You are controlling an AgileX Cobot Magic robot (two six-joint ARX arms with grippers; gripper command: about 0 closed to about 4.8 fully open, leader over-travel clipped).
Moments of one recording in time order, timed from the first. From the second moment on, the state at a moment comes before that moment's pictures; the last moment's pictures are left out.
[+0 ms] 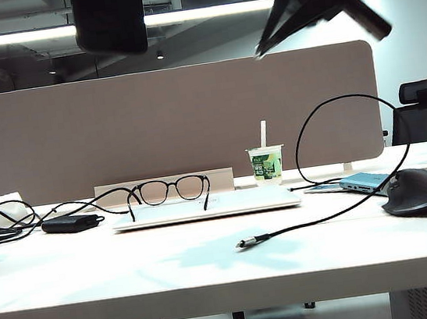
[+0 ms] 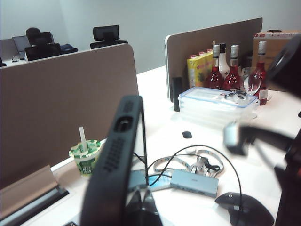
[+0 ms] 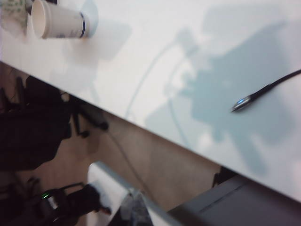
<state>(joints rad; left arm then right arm) -0.37 1.12 0.90 0.32 0.47 0.08 0.40 1.54 1.39 -0.85 -0.67 0.59</state>
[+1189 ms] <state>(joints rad) -0.37 0.99 0.90 0.16 0.47 0.16 0.59 1.66 1.20 -0.68 -0.17 1.39</state>
